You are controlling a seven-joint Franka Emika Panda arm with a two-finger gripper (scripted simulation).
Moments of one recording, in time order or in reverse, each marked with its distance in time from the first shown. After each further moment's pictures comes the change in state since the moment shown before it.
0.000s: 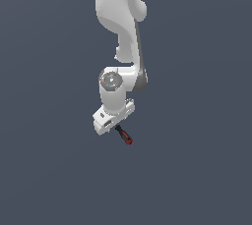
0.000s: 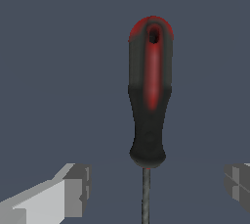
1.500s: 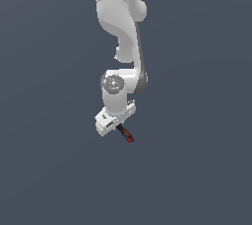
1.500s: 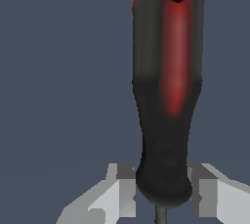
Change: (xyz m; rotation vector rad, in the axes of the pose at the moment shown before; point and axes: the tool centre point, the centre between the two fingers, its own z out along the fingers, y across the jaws) arm 0.003 -0.005 0.013 0.003 -0.002 -0.003
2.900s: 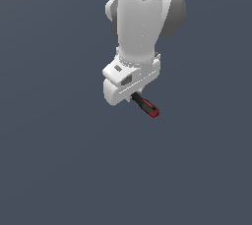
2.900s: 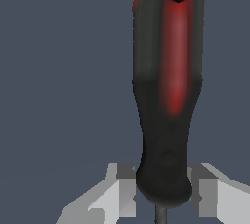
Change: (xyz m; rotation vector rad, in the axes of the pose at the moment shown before) arm 0.047 -0.046 -0.234 -0.002 0.002 -0.002
